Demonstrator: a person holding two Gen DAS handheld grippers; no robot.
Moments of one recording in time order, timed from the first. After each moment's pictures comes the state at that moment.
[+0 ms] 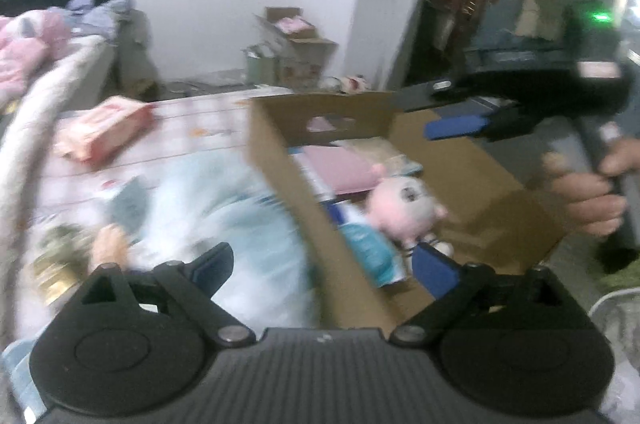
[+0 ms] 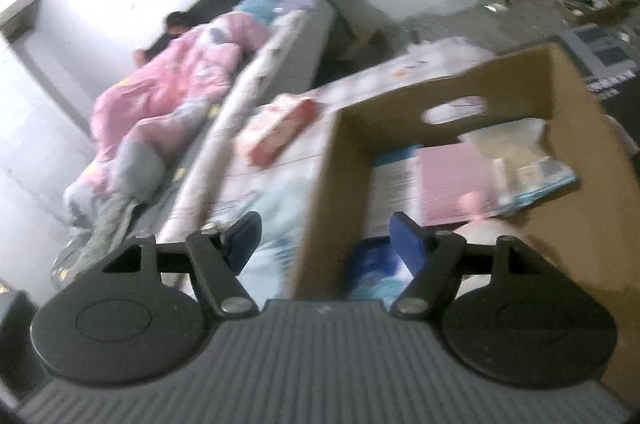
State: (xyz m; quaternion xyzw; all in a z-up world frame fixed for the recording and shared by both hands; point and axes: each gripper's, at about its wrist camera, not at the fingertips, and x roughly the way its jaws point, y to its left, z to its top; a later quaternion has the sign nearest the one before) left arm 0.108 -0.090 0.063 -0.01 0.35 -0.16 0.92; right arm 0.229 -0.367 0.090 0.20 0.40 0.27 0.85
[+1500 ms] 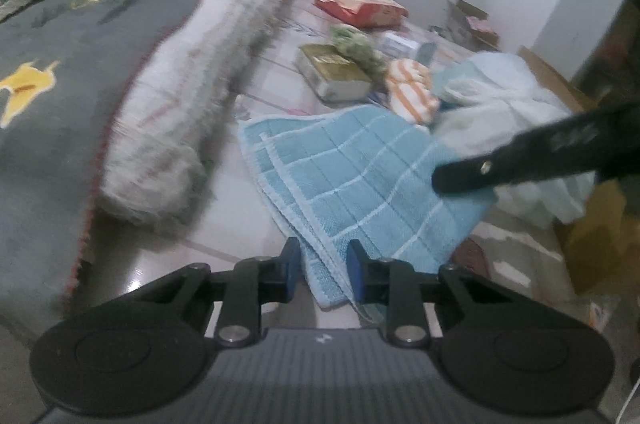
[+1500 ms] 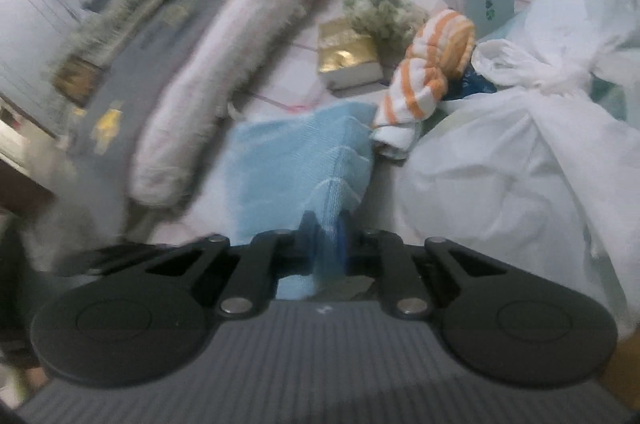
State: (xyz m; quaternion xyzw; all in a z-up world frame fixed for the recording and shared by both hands) left arm 0.008 0.110 -0.059 -0.16 0.41 0.04 0.90; right arm 0.146 -0.067 -0.001 0.01 0.53 0.39 0.75
